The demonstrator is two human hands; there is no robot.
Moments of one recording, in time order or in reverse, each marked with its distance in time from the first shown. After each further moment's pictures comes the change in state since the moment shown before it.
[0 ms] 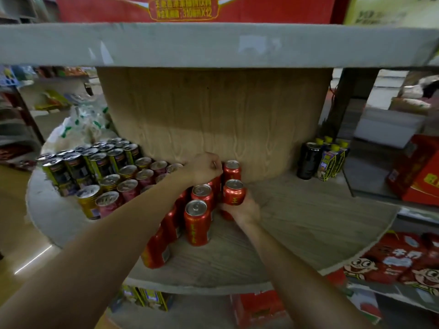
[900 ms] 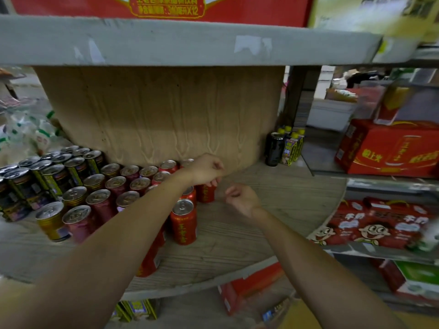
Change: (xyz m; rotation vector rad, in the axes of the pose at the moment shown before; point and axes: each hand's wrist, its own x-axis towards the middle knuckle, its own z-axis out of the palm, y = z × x) left_hand 0.009 0.024 0.026 -0.247 -0.329 0.111; right_hand 0.010 0.011 -0.034 -0.036 -0.004 -0.009
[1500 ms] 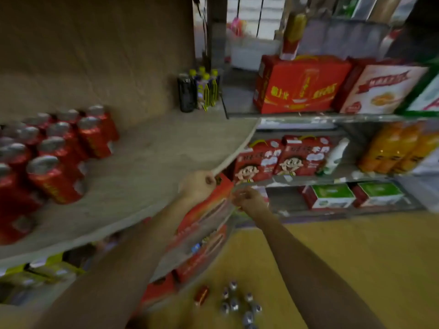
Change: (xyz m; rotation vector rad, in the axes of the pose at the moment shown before) left_hand -0.019 0.084 0.310 0.125 -0.025 -0.100; right_hand -0.153 0.234 -0.188 0.197 0.107 0.371
